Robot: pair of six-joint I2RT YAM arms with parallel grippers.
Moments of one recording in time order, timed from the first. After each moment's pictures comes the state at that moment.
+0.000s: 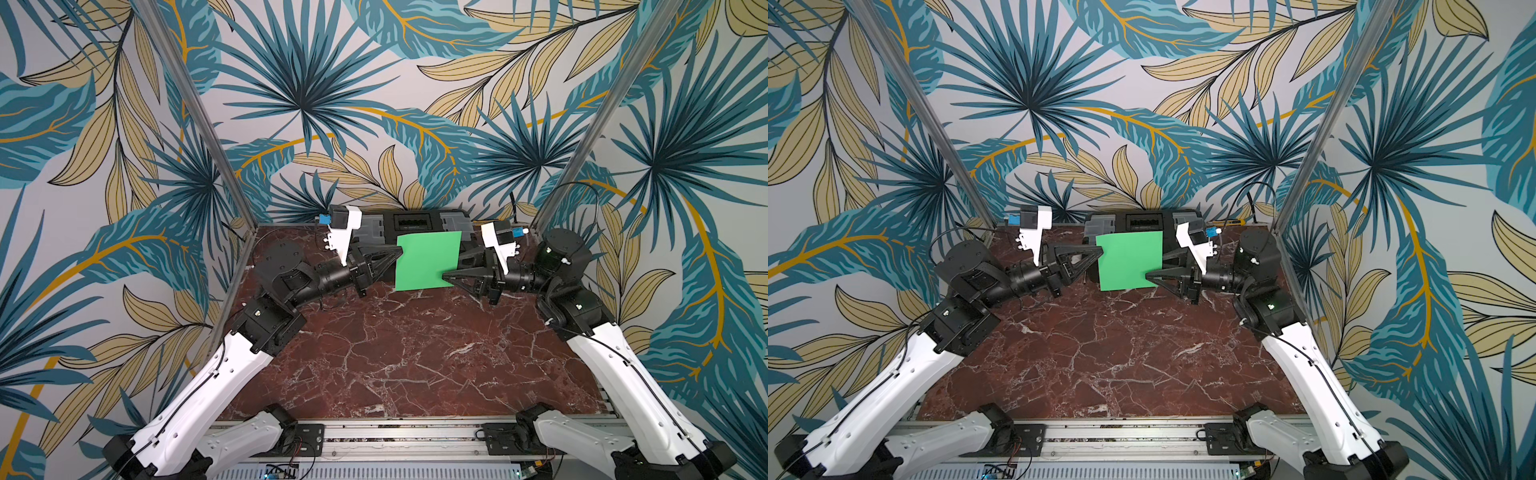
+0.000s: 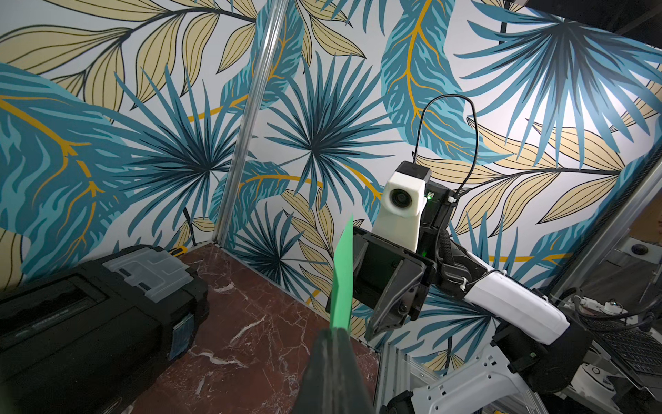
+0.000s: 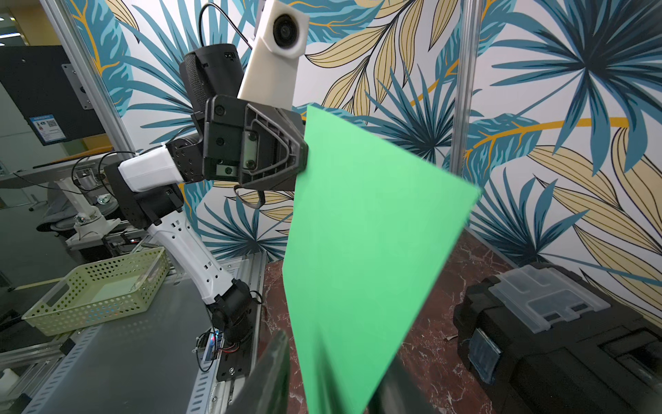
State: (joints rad) left arm -0.61 1.05 1.25 -0.03 0.56 -0.49; right arm 0.33 1.08 1.24 -0.20 -1.02 0.07
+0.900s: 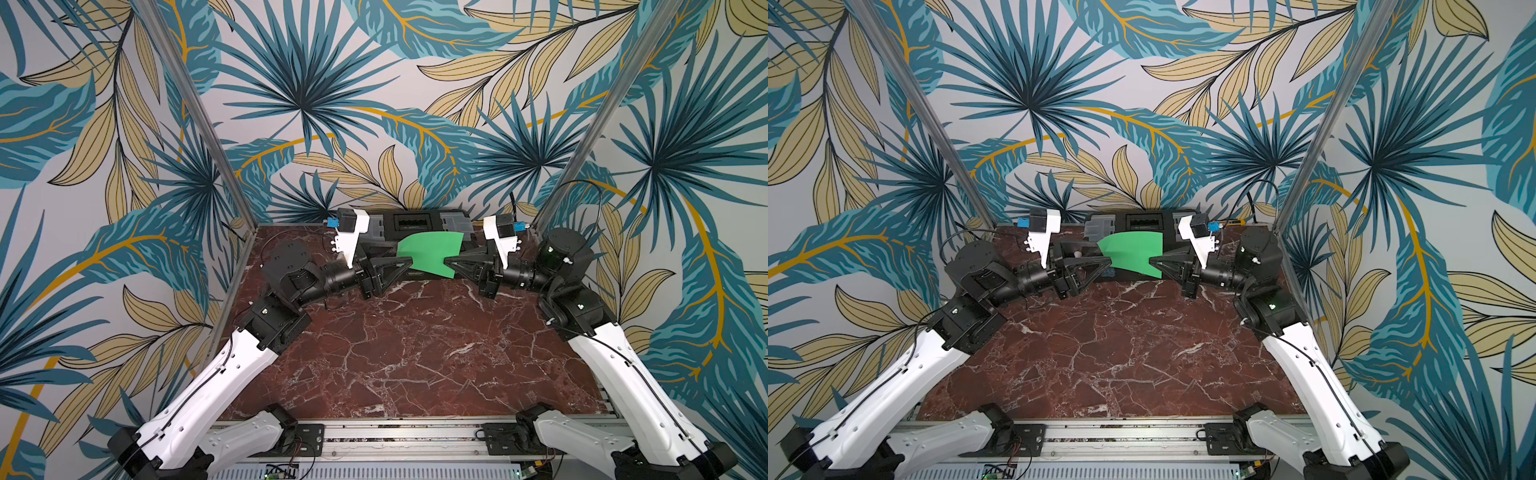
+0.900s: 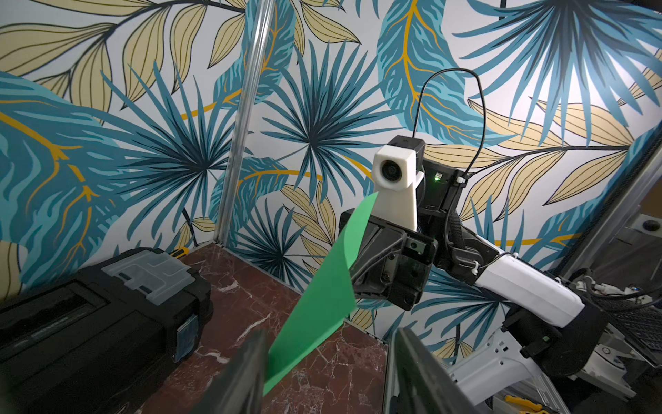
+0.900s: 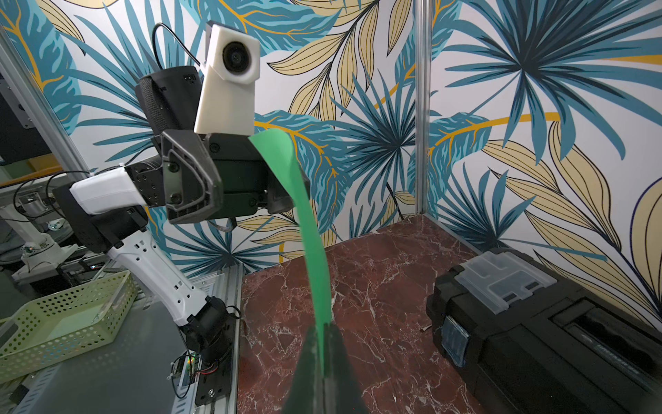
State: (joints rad) left arm -0.62 1.07 1.23 -0.01 0.59 -0.42; right arm 0.33 1.08 1.25 -0.20 -0.91 0.11
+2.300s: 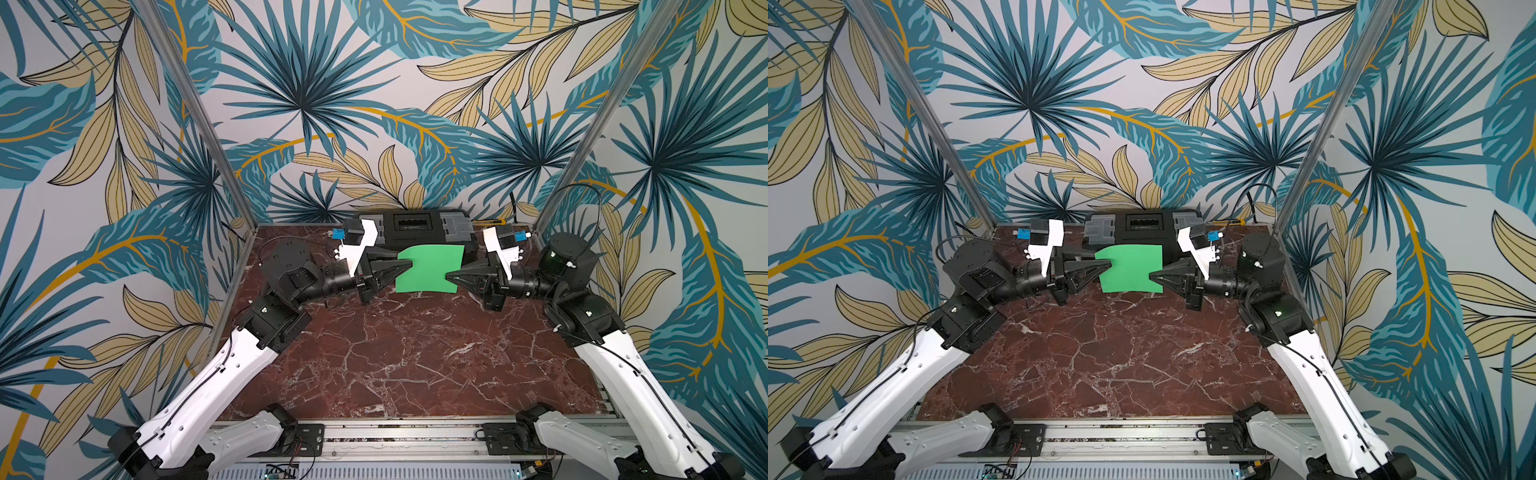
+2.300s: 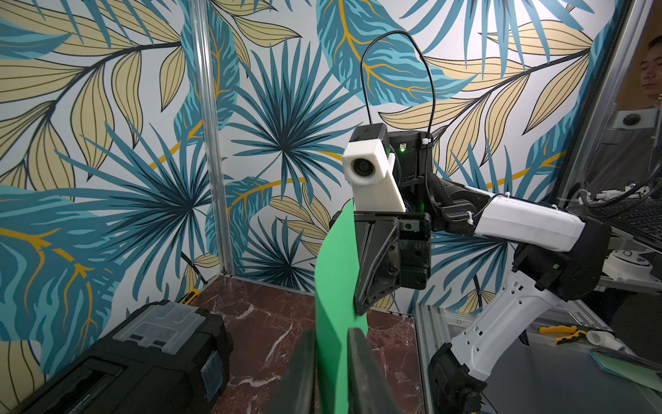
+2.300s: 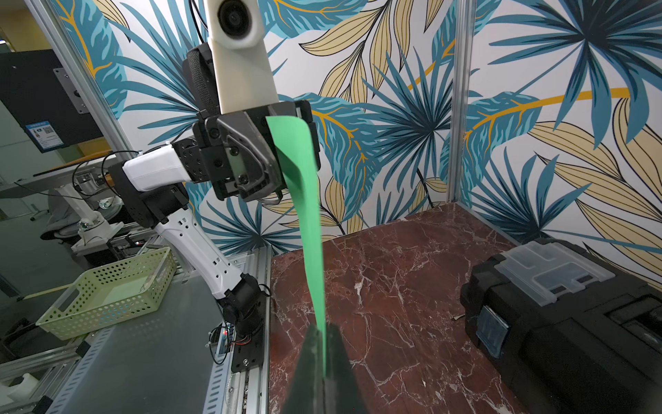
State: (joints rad) left arm -0.62 1.07 1.25 -0.01 0.70 -0.16; right arm 0.34 1.04 1.25 -0.32 -1.00 0.06
